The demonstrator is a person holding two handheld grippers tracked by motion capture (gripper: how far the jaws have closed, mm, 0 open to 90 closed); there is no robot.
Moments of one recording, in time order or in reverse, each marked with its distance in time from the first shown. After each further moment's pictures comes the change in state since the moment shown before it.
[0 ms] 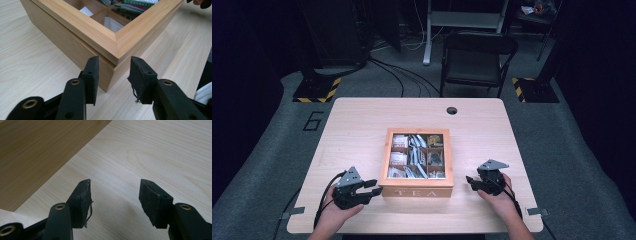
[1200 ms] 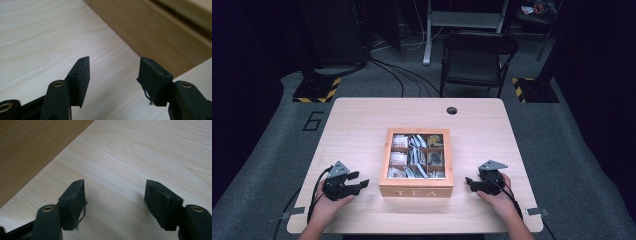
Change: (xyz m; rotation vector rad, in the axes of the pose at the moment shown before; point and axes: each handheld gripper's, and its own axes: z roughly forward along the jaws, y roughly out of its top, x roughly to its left) left arm 0.055 -0.028 0.003 0.004 0.153 -0.123; right arm -0.005 -0.007 0.011 0.014 -0.020 0.013
